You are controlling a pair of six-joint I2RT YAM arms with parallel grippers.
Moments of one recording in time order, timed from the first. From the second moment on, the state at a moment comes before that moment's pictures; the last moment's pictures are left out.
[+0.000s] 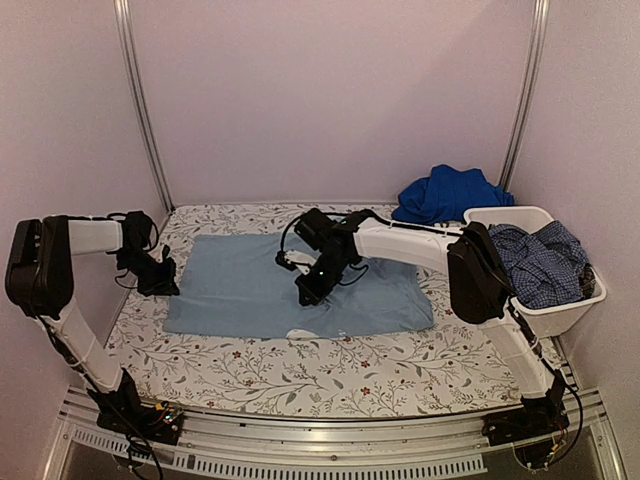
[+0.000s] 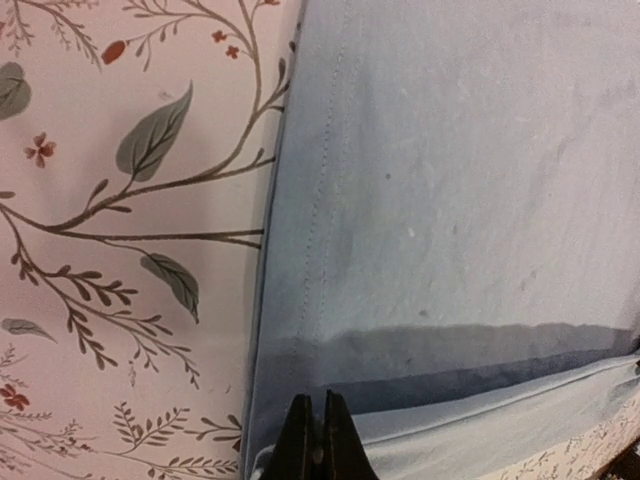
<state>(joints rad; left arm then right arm) 0.10 1.68 1.00 -0.65 0.24 -0.19 0.89 2.48 2.17 -0.86 -0.28 -0.03</state>
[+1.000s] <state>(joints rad) 0.07 1.46 0.88 -0.50 0.41 -0.37 0.59 1.99 1.54 -0.73 -0.38 0.26</state>
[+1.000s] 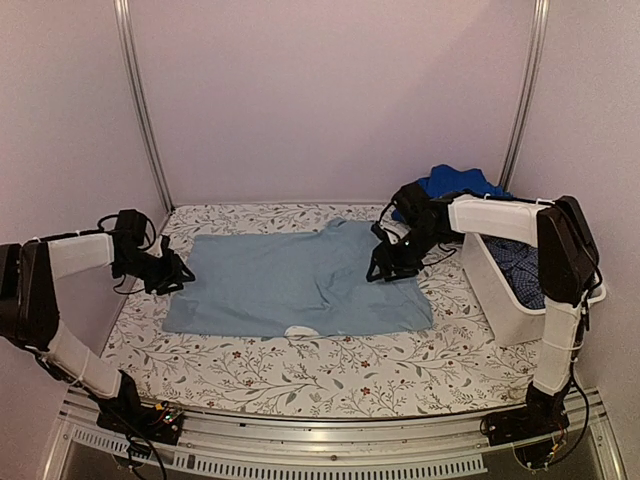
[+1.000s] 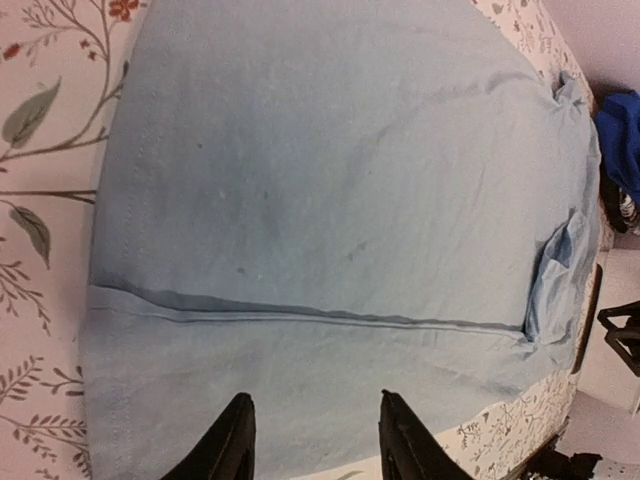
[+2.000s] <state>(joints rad) -0.04 1.21 0.47 -0.59 0.41 -0.85 0.60 1.69 0.89 -0.53 -0.51 0.52</state>
